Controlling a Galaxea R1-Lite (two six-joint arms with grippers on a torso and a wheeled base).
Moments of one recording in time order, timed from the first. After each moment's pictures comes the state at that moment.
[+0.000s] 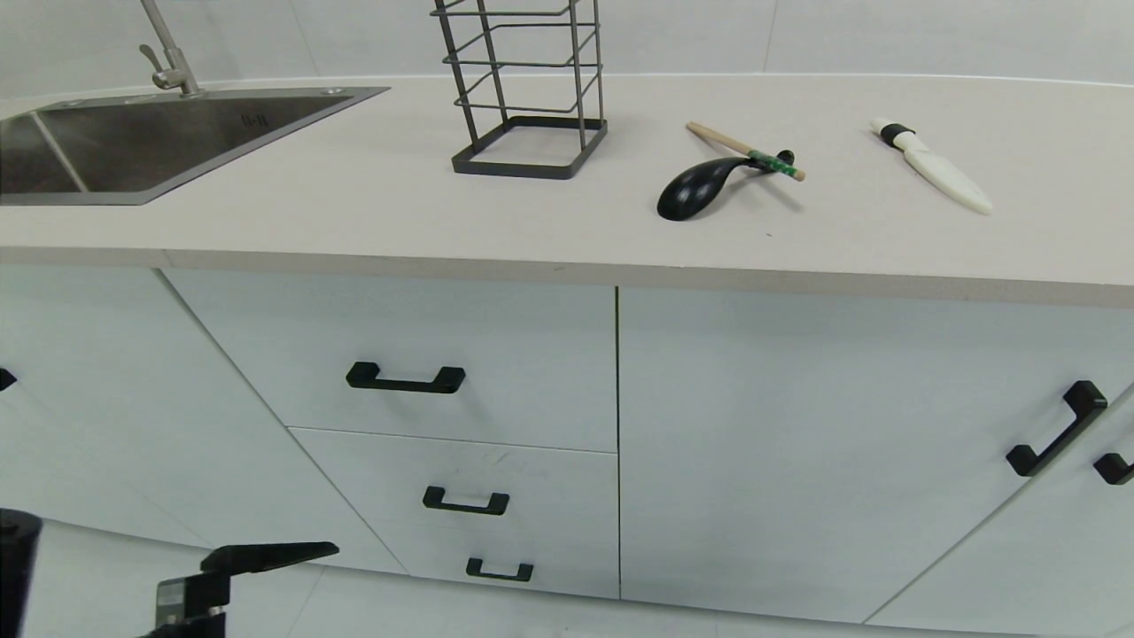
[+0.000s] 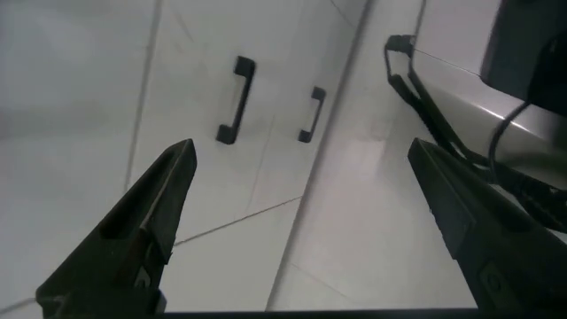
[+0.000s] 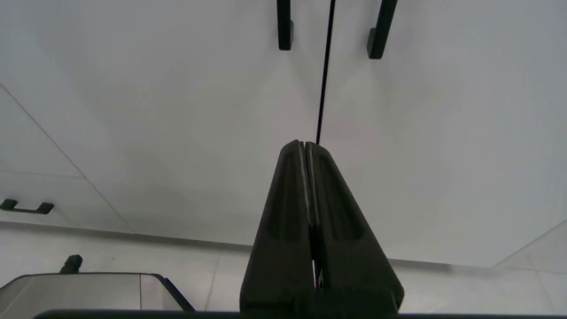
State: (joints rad) left arm -0.28 1.09 -0.32 -0.07 -0.32 1.14; right arm 0.00 0.00 0.00 0.00 -0.01 -0.01
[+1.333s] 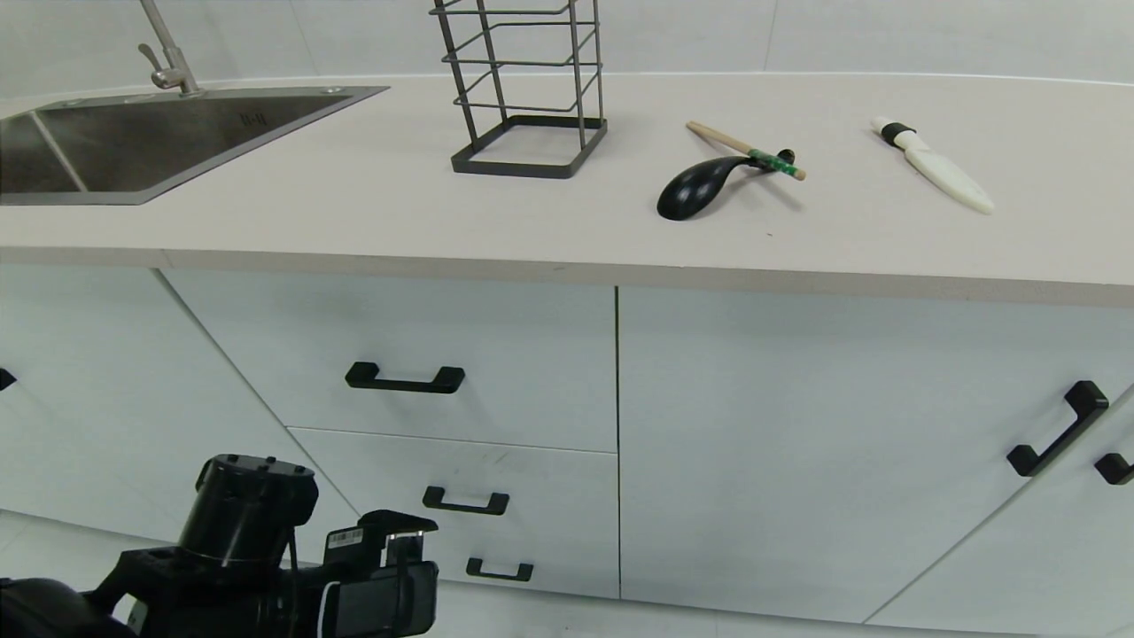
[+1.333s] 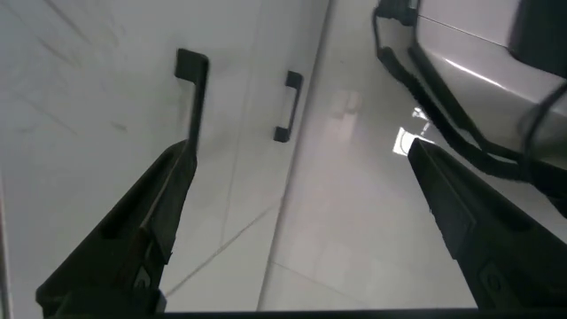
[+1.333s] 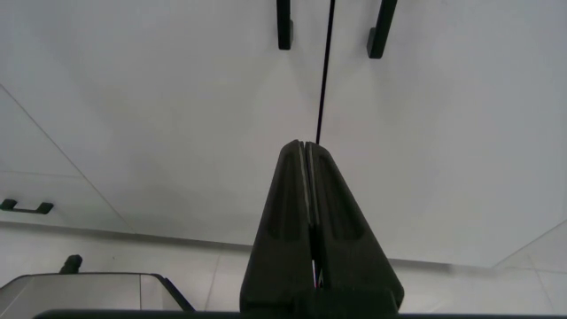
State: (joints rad) left arm -0.33 1.66 -0.32 -0.50 -0.24 1.15; right arm 0.00 0.00 0.00 0.00 -0.01 -0.01
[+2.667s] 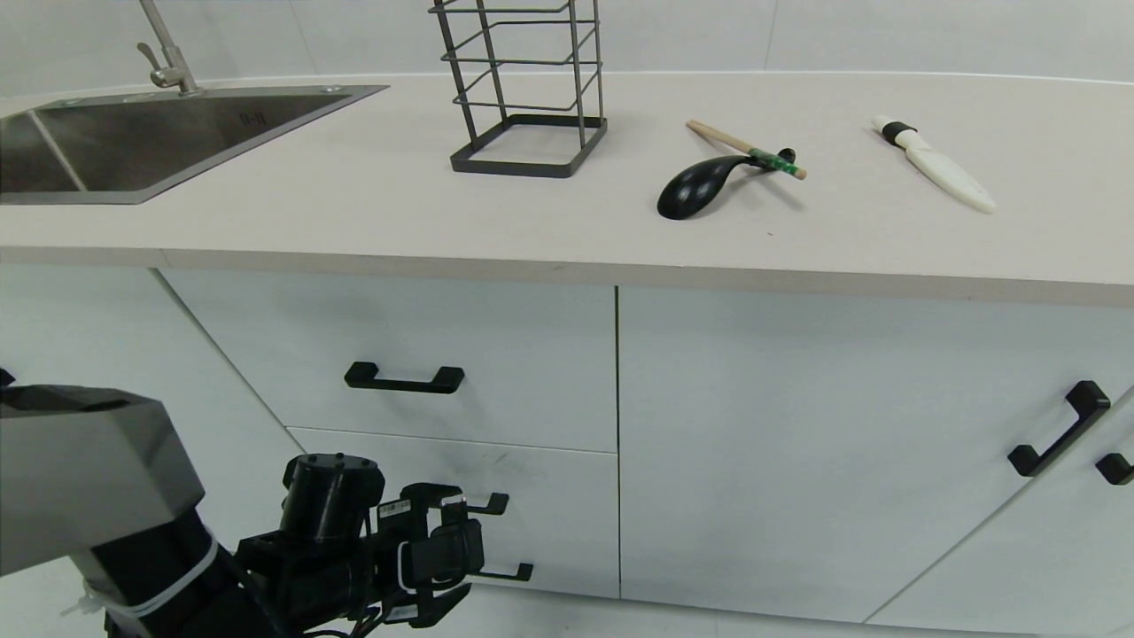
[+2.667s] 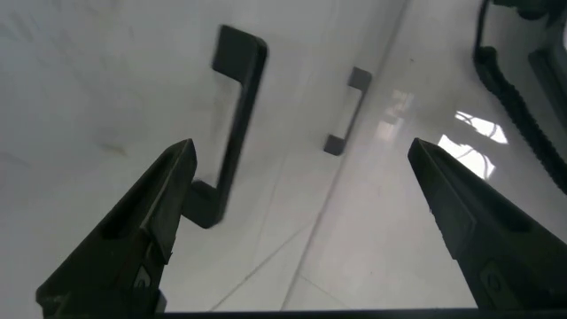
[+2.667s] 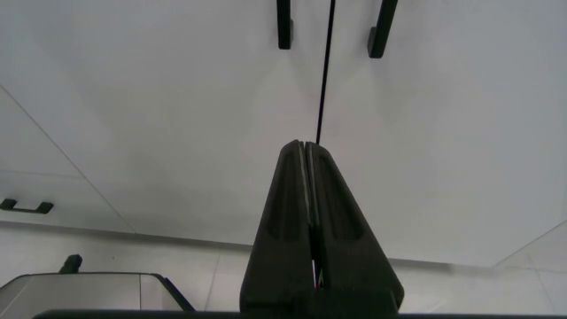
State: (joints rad) left arm -0.29 2.06 -0.33 -1.00 -0.17 1.12; right arm 0.00 0.00 0.00 0.00 -0.01 -0.01
